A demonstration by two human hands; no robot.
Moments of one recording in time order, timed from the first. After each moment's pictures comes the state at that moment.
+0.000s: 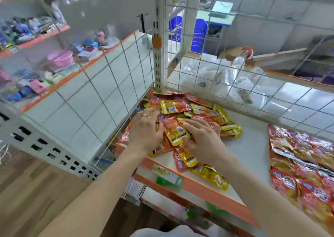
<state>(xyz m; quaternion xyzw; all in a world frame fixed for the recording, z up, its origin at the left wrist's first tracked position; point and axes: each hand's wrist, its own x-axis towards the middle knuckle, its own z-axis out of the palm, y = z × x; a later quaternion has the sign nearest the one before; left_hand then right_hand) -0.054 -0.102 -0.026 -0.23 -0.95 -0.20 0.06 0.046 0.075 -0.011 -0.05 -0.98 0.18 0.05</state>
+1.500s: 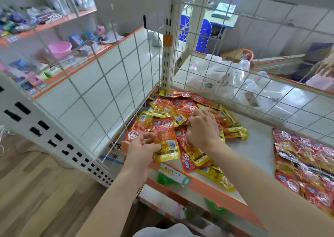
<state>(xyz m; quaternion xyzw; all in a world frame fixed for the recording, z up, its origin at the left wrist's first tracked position) 0.005 -0.142 0.001 0.15 -0.65 -0.71 -0.25 -0.004 0.059 -0.012 -0.10 -0.99 0.07 0.05</state>
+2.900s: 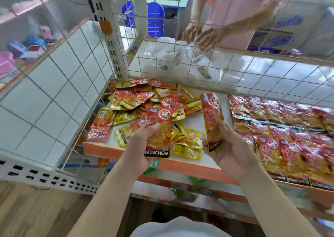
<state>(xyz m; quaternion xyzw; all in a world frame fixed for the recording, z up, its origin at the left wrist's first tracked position) 0.039 -0.079 0.007 0.05 -0.56 -0.72 -0.42 0.183 0.099 0.021 -0.23 -0.32 0.91 0.14</state>
